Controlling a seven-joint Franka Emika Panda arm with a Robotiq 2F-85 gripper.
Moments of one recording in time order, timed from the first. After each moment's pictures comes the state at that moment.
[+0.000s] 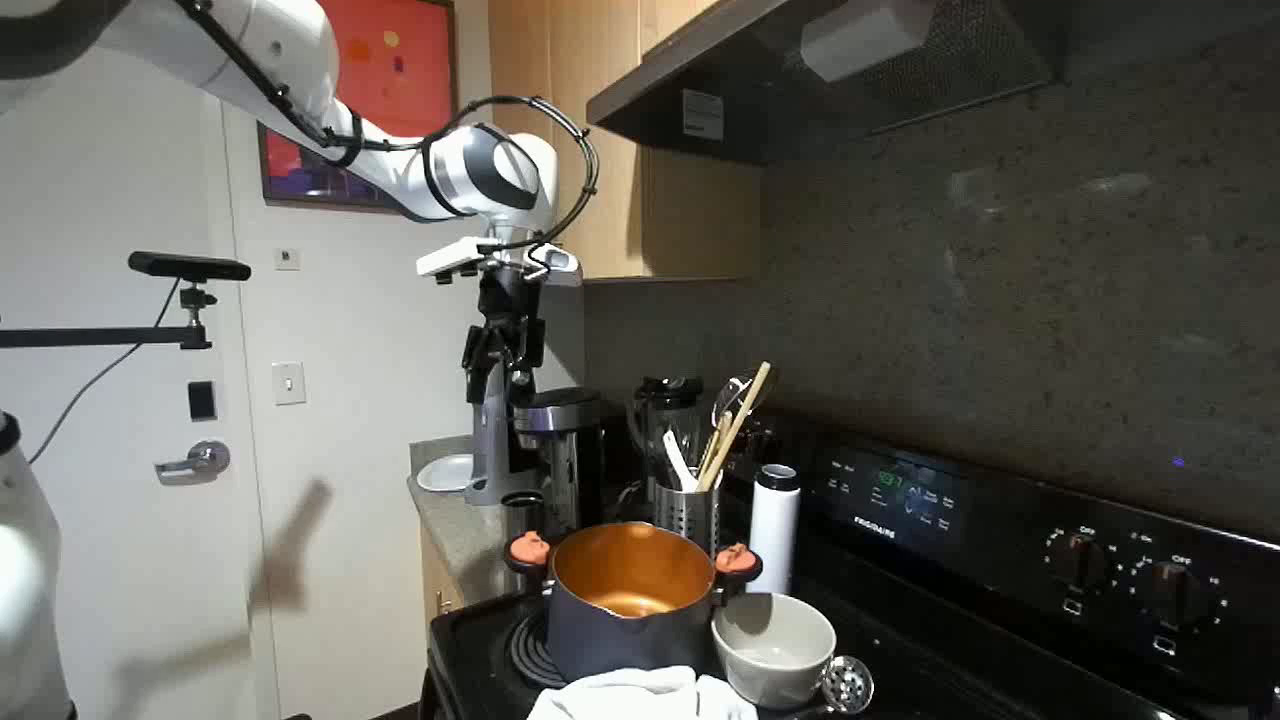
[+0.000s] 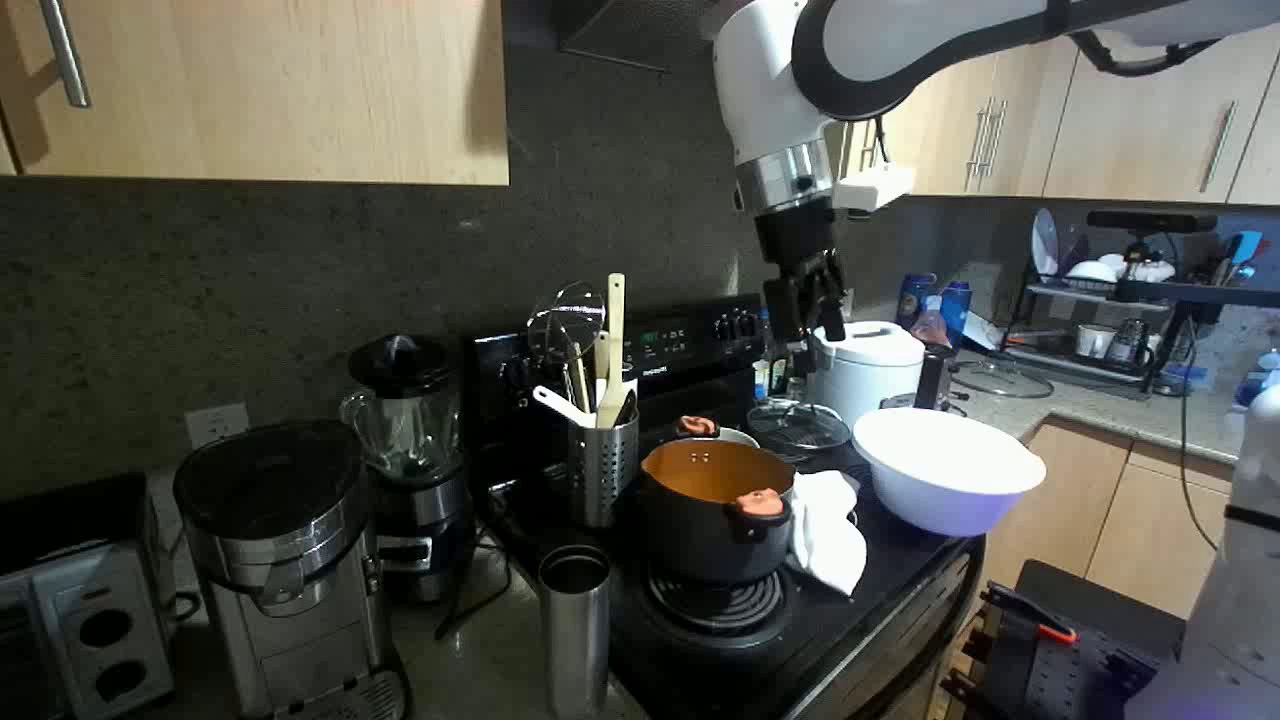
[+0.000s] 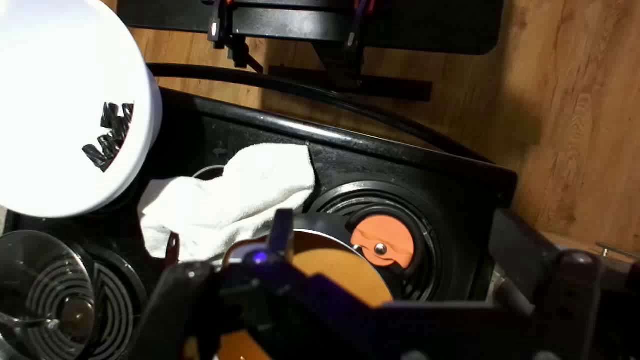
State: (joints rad) arm 0.10 -0.14 0.26 -1.96 -0.02 1.51 0.26
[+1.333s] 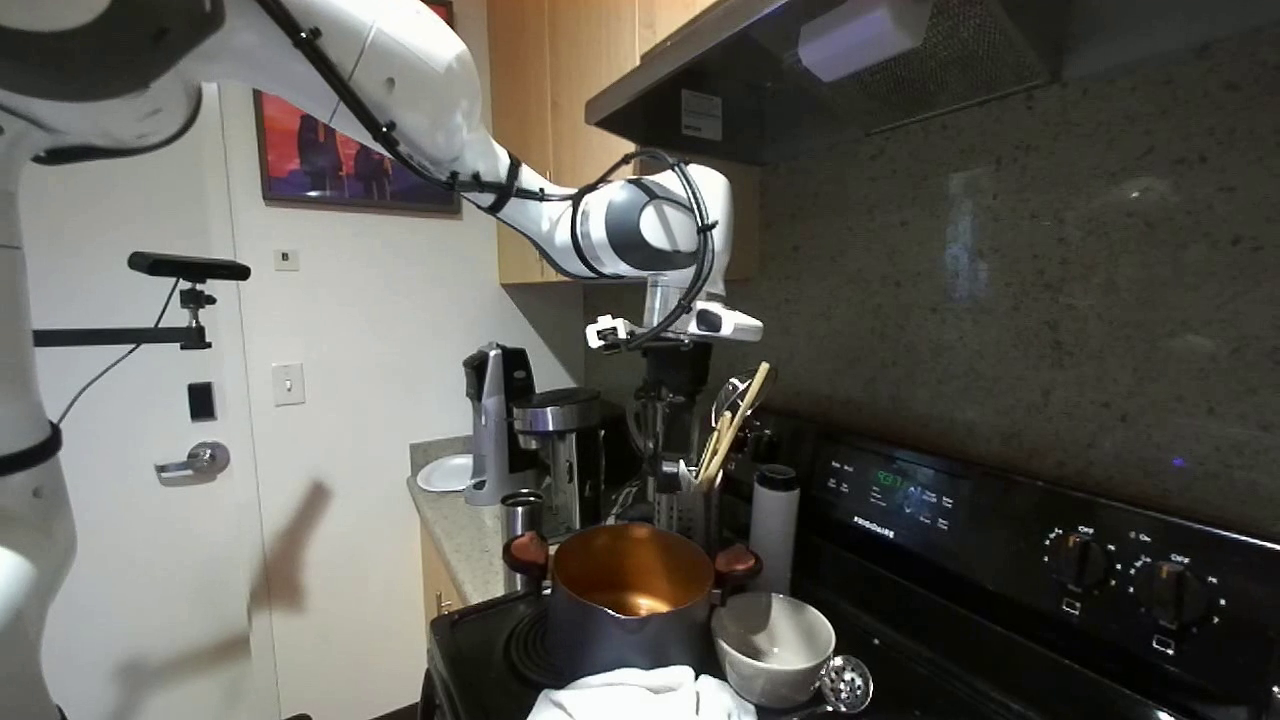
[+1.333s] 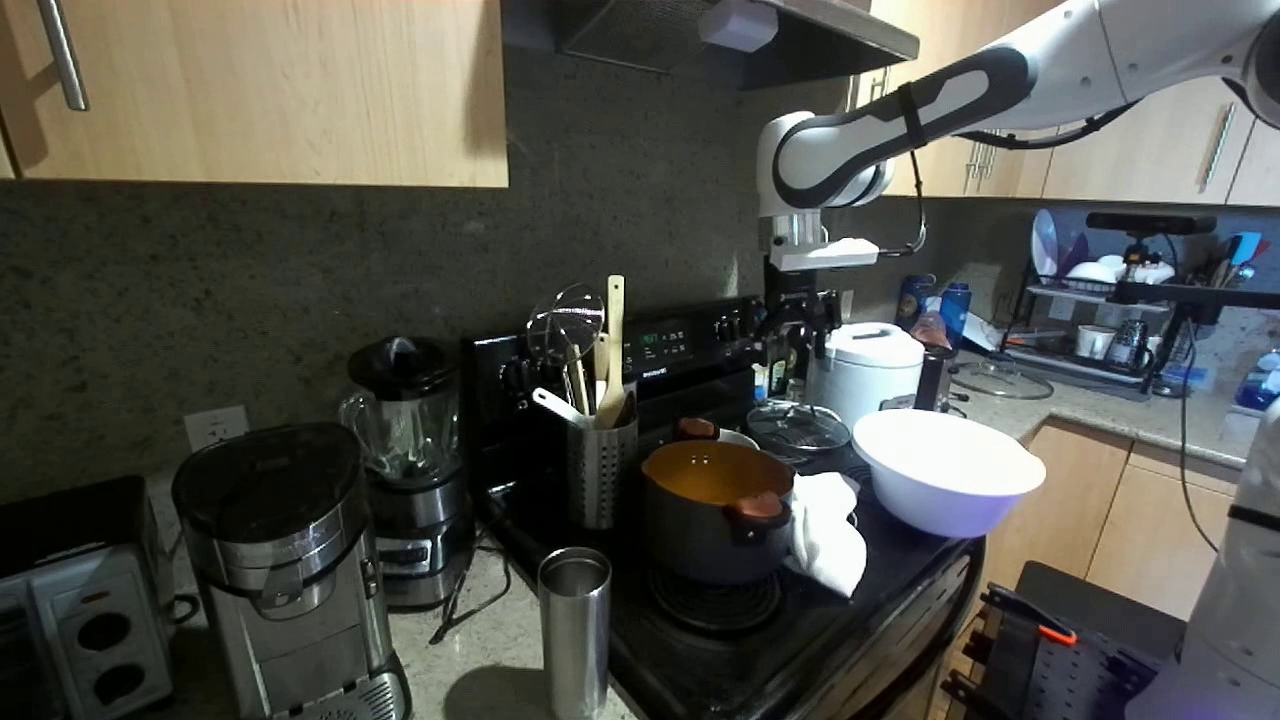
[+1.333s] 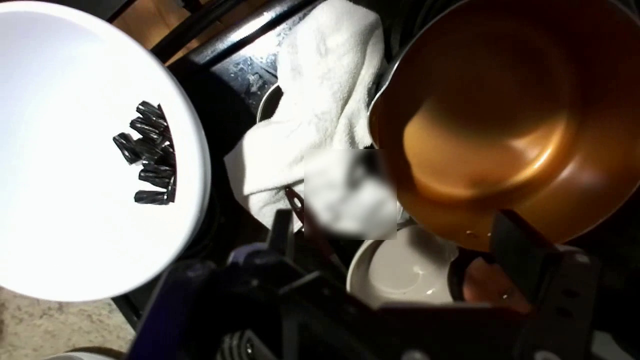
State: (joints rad) arm -0.03 0.03 -0.04 -1.97 0.00 1.86 0.59
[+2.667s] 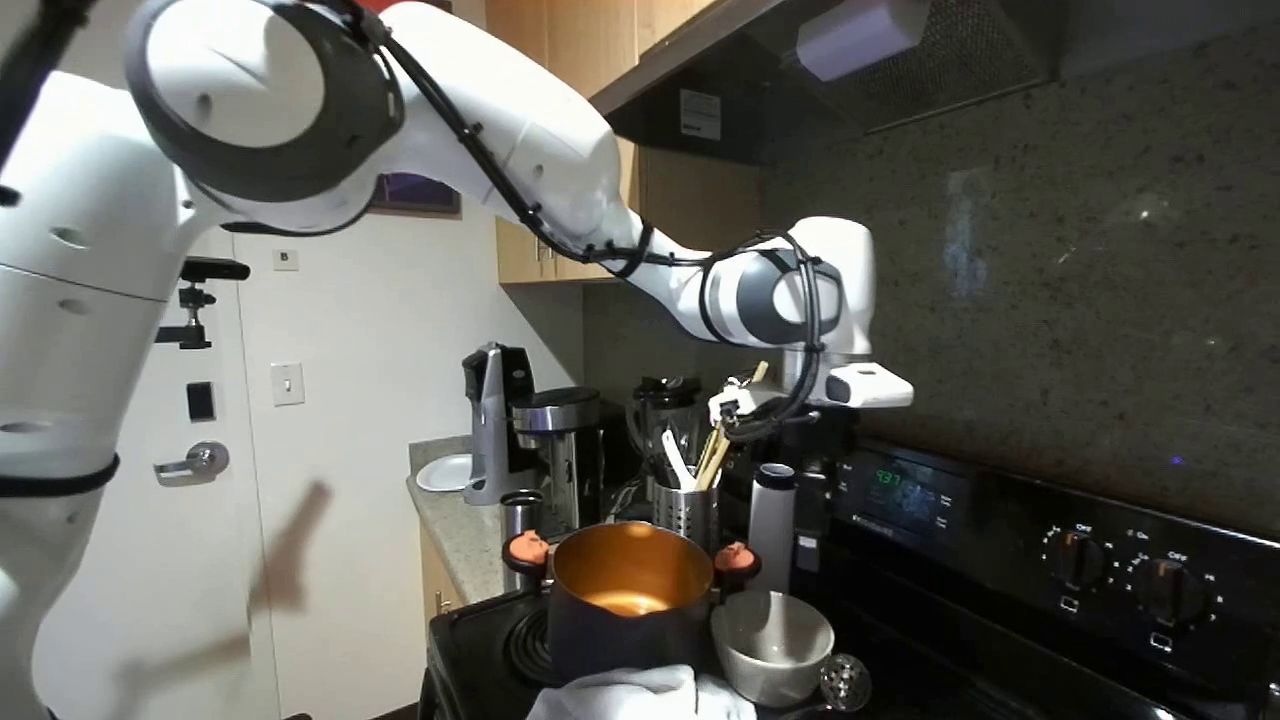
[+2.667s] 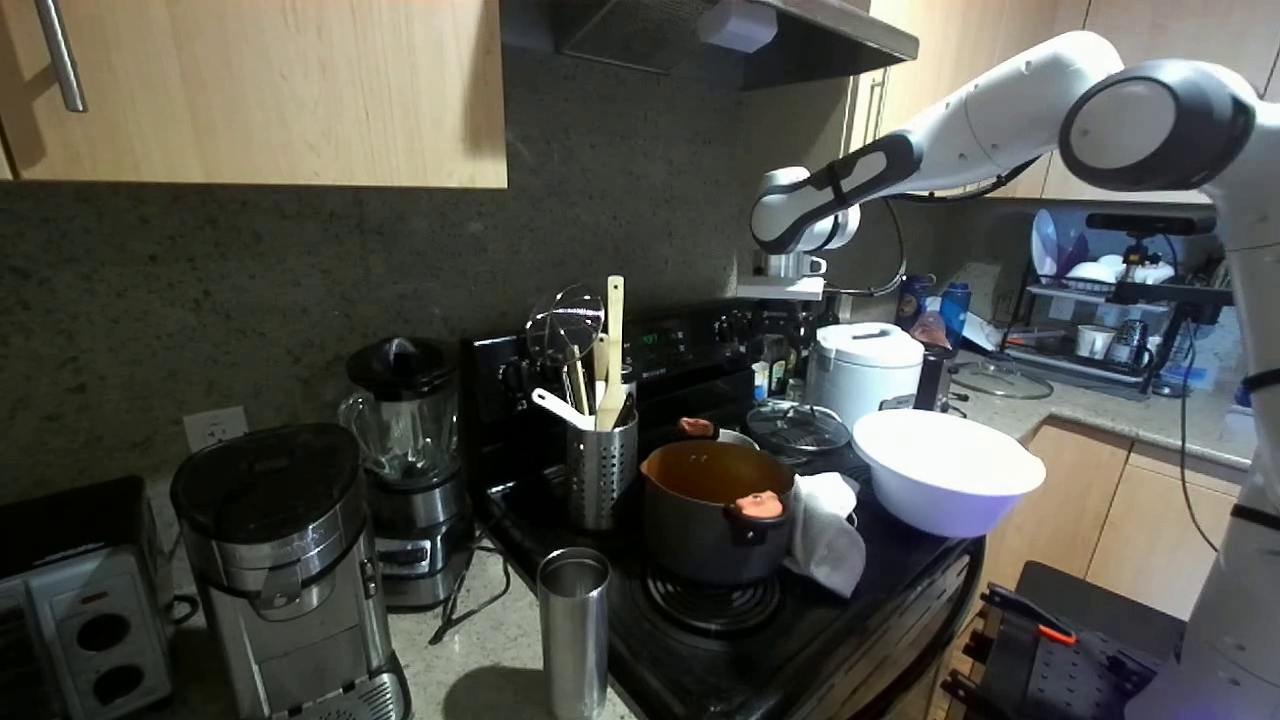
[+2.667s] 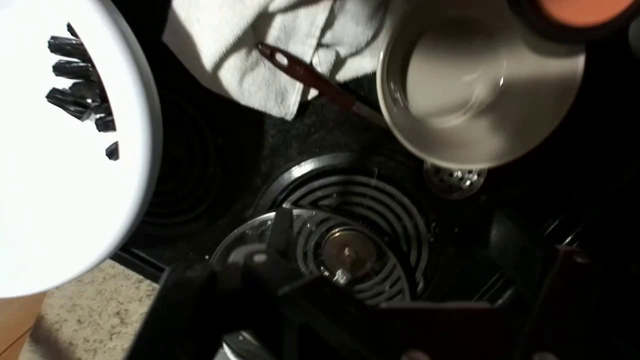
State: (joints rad) arm -0.11 0.38 -0.18 -1.68 0.04 2.02 0.85
